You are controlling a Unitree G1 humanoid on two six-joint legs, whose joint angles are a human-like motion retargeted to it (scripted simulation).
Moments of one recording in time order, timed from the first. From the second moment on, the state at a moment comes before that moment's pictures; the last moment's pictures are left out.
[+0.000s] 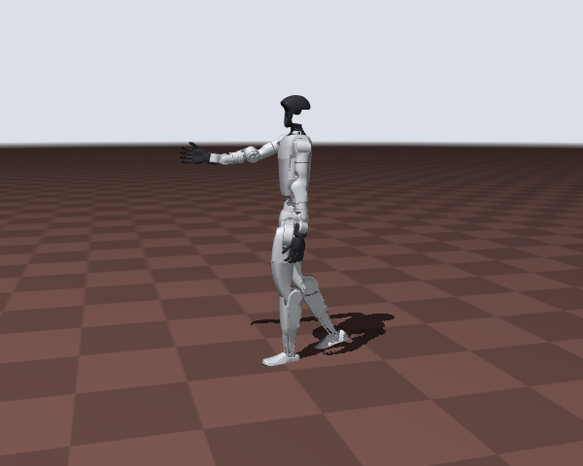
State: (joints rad) left arm -0.03 0.18 -0.16 1.67 -0.50 -0.20 -0.18; right arm -1.16 -0.21 0.18 1.27 0.53 -0.27 -0.23; waist 0.24 -0.02 0.07; left_leg 0.15 -0.02 0.52 -0.09 -0.18 -0.02; right_leg 0.36 -0.03 0.10 0.21 -0.14 0.12
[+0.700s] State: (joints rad) left arm -0.67 0.22 -0.18 1.49 -0.04 -0.13 -0.30; right arm -0.21 -0.19 0.18 1.70 0.49 -0.06 0.09; waist 0.07 -0.16 0.07; left_leg -0.01 -0.08 0.23 0.95 -0.37 -0.02; right_leg 0.05 -0.16 -0.19 -0.09 0.01 0.11
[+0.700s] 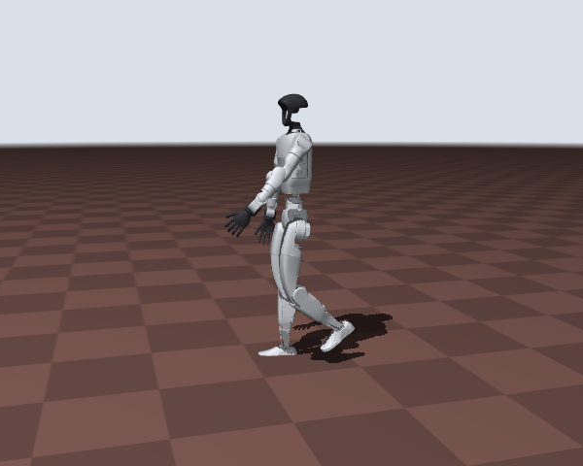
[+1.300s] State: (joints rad) left arm 0.03 0.21 -0.13 1.66 -0.39 -0.23 -0.19; right arm -1.12 -0.16 0.05 1.32 0.54 -0.32 -0.28; waist 0.25 -0.05 0.06; left_leg 0.15 0.03 0.62 -0.09 -0.15 -0.09; right_leg 0.33 -0.04 0.00 0.27 -0.15 0.07
